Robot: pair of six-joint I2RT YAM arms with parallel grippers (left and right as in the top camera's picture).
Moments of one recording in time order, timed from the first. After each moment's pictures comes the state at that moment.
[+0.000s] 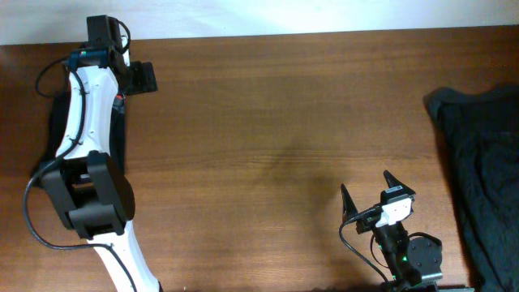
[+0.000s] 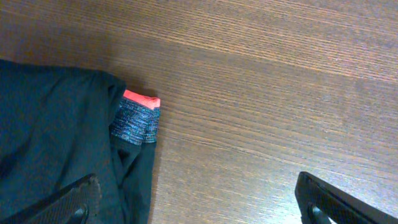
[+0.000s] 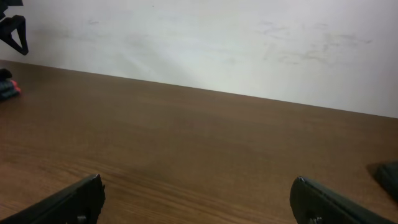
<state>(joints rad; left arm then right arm) 0.10 2.17 2.01 -0.95 -0.11 -0.06 0.10 0.02 0.01 -0.06 -0.15 -0.05</state>
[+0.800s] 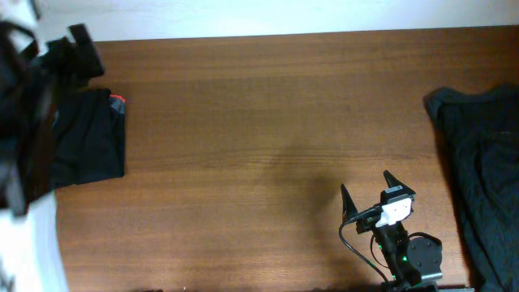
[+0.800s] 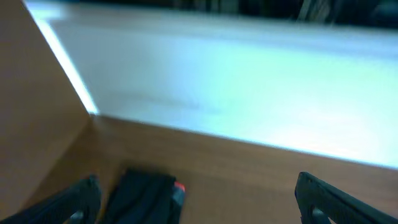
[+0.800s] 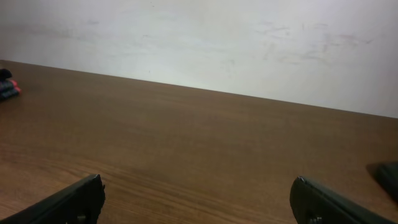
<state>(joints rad) 0.10 1.40 2.01 -0.96 -0.11 -0.06 0.10 0.02 0.01 -0.06 -0.15 -0.05</state>
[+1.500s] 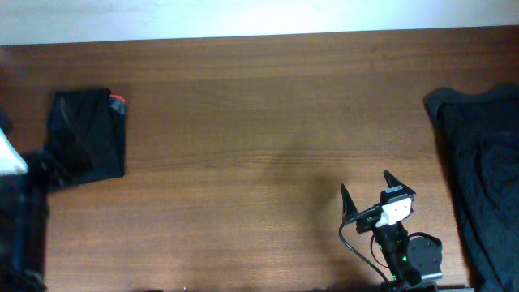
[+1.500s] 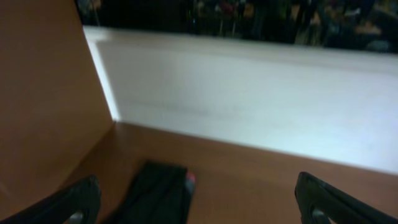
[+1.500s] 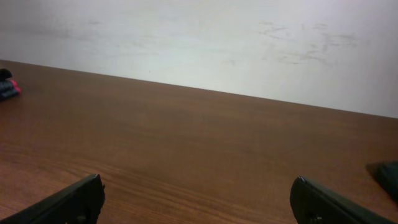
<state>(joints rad) 0.10 0.97 1.76 -1.02 -0.15 -0.06 0.10 0.02 0.01 -0.06 -0.15 -0.05</state>
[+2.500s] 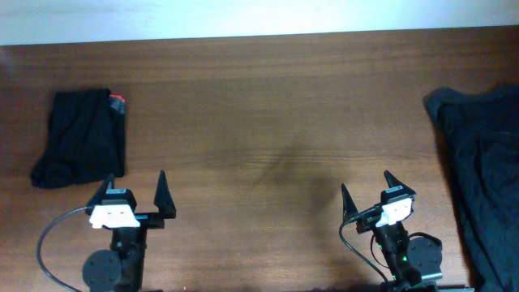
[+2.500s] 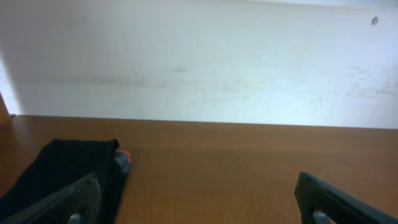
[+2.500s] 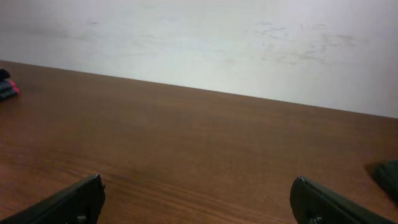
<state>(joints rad) 0.10 0.18 0.23 -0.04 0.12 -0.06 0.10 0.01 0.01 -0.06 -0.14 -0.05</state>
